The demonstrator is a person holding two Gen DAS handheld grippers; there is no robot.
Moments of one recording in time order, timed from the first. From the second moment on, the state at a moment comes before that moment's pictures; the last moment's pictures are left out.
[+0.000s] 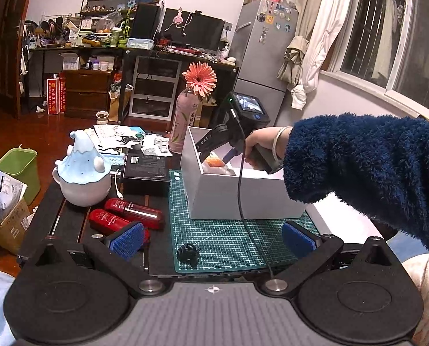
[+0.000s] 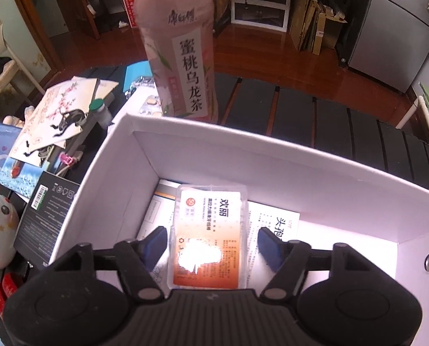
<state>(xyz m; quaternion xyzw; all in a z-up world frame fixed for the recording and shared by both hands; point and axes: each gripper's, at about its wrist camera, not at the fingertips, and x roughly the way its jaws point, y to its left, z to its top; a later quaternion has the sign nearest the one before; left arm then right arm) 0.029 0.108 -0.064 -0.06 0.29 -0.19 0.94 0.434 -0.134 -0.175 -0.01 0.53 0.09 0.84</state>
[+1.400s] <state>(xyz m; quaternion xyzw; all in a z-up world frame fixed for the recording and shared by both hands) 0.028 0.100 -0.063 -0.04 0.30 -0.18 0.94 0.384 -0.143 -0.171 -0.19 0.52 0.18 0.81</state>
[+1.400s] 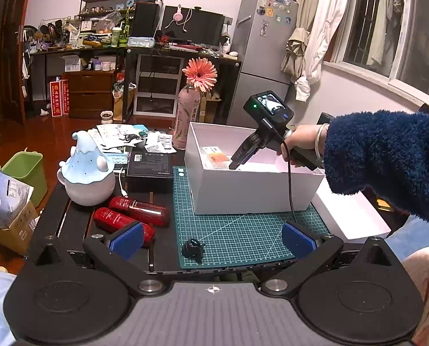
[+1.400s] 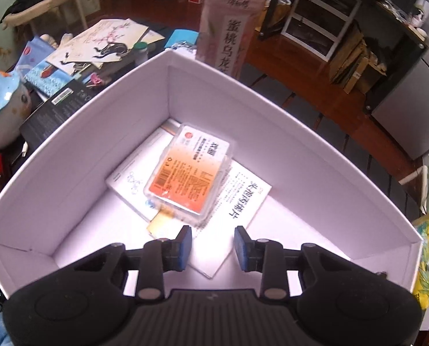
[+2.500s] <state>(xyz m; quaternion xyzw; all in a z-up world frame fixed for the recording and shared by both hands) 0.034 0.100 -0.067 -0.05 0.32 -0.18 0.93 0.393 -0.118 -0.171 -0.23 0.50 0.22 0.80</state>
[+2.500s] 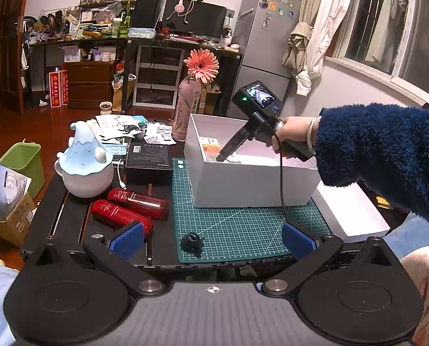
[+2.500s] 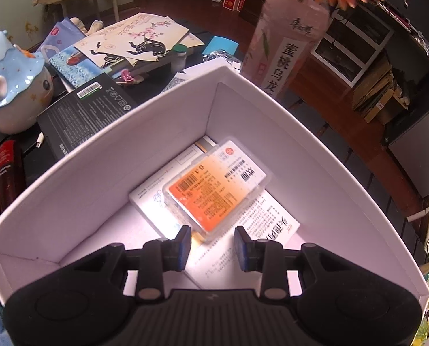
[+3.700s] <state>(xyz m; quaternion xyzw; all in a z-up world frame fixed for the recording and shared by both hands) 0.035 0.101 -0.067 -0.05 0.32 -0.18 0.93 0.417 -0.204 -0.185 0.21 0.51 0.14 0.82</state>
